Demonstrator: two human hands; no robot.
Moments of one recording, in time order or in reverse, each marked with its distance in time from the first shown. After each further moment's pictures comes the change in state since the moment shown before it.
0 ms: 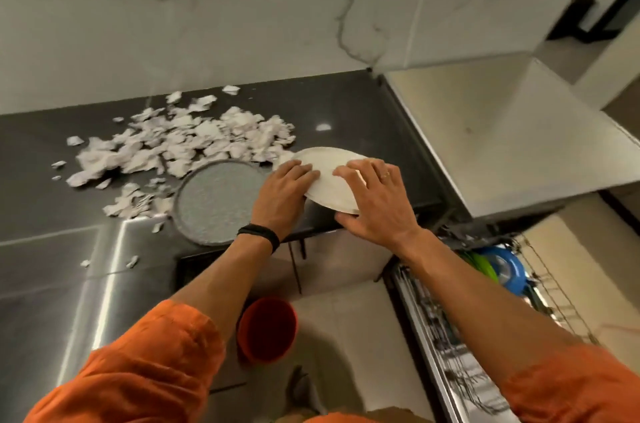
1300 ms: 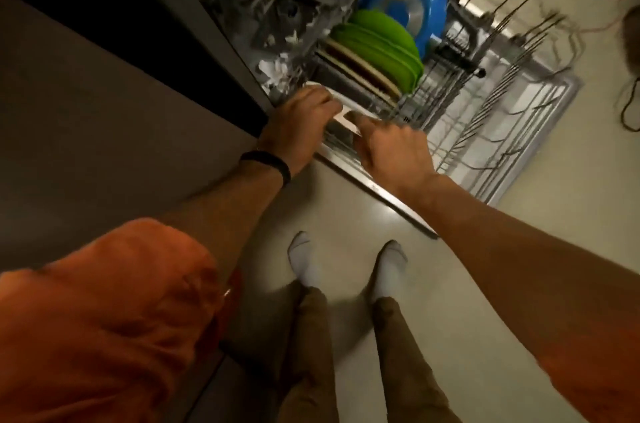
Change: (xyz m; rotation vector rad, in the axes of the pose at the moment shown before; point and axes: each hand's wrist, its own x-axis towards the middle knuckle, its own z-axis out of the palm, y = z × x) left_hand -0.017 0.221 0.537 -0.282 -0.595 0.659; right_hand -0.395 0.217 0.279 0.083 -0.439 0.989
